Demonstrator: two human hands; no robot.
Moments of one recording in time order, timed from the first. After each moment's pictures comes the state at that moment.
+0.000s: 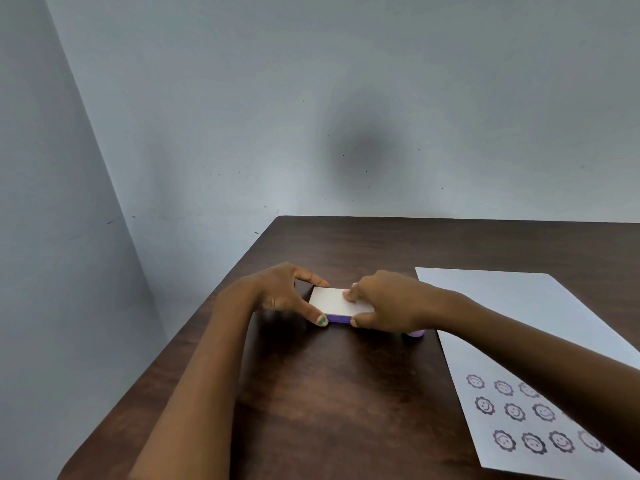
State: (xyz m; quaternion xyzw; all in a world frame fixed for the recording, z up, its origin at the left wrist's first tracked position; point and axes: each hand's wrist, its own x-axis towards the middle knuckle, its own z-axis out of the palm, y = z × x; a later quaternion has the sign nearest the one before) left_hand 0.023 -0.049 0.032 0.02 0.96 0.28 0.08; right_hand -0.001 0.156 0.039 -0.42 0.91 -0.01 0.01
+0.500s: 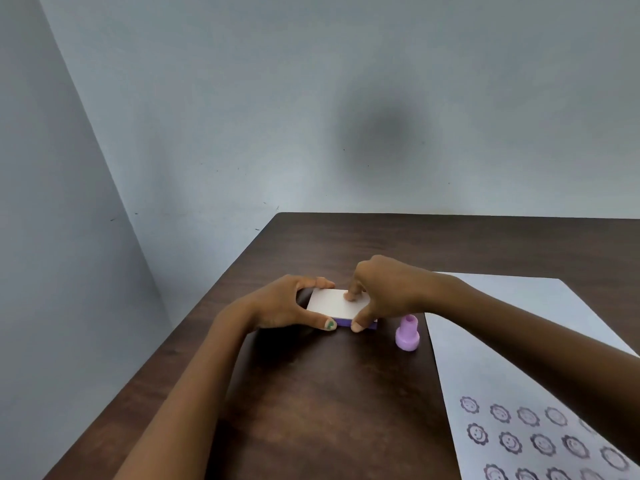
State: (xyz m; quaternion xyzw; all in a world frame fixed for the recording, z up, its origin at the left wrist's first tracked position) left_hand 0.022 -0.032 0.020 0.04 0.94 0.32 0.07; right_hand -0.034 0.155 0.054 -0.45 0.89 -0.05 0.03
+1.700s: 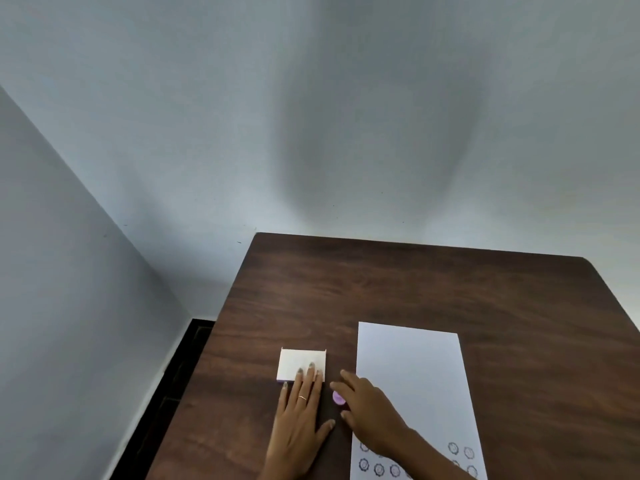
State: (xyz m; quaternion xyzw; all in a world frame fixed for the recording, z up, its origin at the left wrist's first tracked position) left_hand 0.097 0.094 0.058 -0.02 0.99 0.09 0.04; right_hand 0.021 0.239 0.092 -0.32 0.90 -0.17 0.23
